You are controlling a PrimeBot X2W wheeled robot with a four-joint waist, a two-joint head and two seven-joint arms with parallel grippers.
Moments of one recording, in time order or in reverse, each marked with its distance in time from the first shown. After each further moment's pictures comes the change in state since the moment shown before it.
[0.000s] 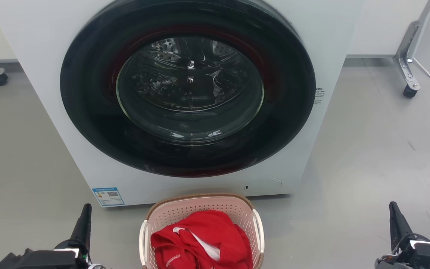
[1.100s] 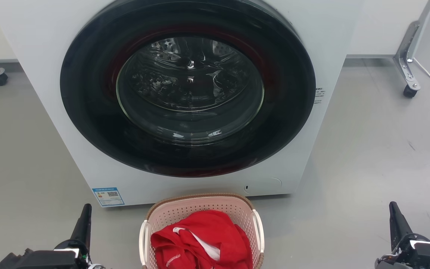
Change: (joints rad) left arm 0.000 0.000 0.000 0.001 0.000 0.000 0.000; right arm 0.000 0.000 0.000 0.000 0.000 0.000 0.000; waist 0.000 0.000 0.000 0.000
